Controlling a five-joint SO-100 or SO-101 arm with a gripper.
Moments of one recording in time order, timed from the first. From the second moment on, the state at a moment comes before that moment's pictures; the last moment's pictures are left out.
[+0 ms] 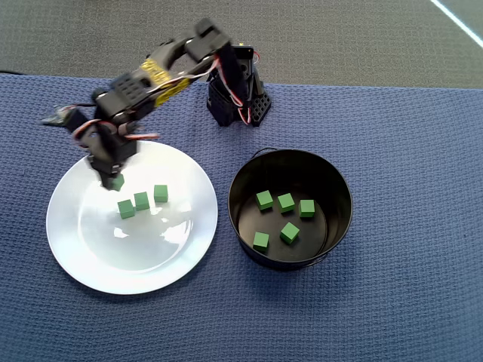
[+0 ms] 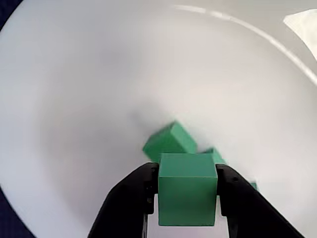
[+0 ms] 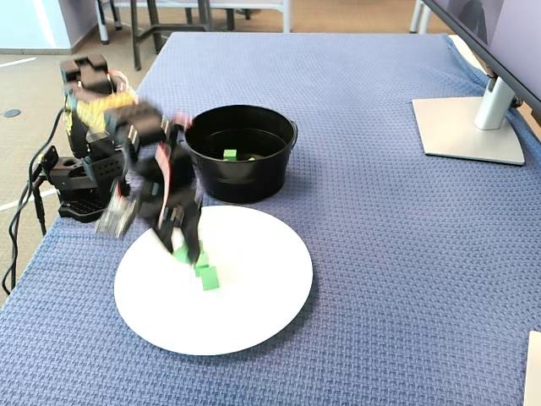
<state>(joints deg) 44.8 78.8 76.6 75.1 -29.1</state>
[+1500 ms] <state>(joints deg) 16.4 106.3 79.2 86.8 -25.4</state>
